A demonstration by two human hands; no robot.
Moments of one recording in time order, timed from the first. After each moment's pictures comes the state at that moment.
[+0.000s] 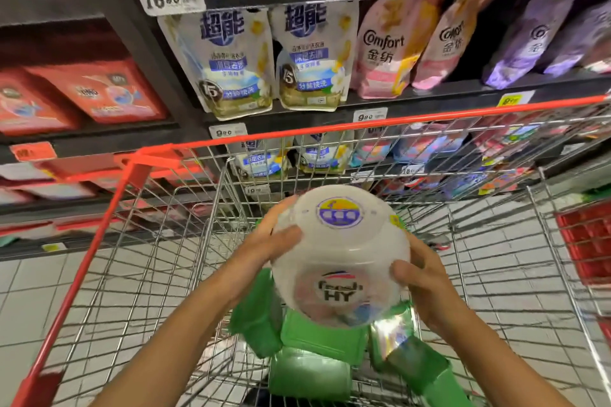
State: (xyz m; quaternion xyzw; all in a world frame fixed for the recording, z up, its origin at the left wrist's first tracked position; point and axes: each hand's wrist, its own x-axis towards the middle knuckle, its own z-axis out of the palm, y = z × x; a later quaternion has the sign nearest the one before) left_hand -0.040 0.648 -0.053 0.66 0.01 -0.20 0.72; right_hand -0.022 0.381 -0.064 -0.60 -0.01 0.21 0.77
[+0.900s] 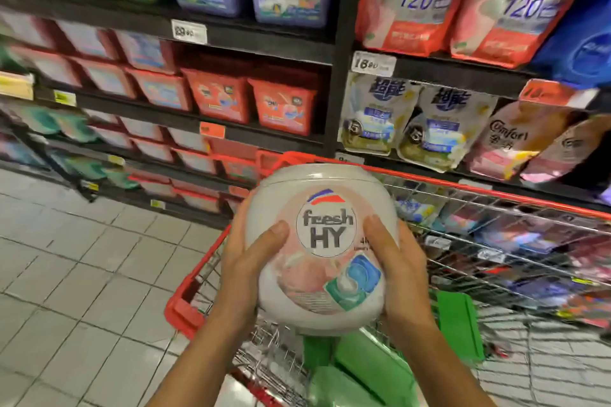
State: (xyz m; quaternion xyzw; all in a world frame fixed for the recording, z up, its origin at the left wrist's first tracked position) left_hand -0.182 0.727 0.030 0.53 0.18 0.22 0.80; right_hand -0.095 0.568 0.042 -0.59 -0.05 0.19 0.78
